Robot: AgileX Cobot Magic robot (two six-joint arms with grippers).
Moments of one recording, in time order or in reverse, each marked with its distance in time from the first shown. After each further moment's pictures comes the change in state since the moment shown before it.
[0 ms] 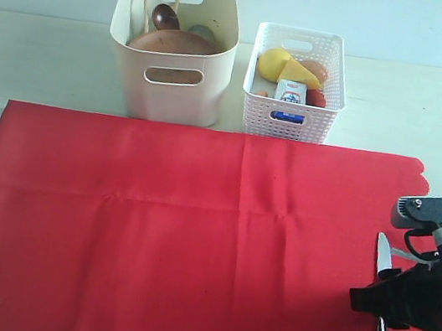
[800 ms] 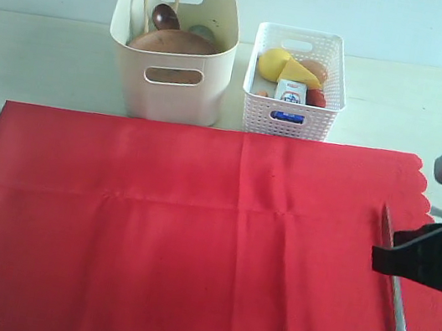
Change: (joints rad) left arm 0.000 0.000 0.000 0.000 0.000 0.000; right arm 0.000 -0.353 -0.017 0.002 0.100 -0.015
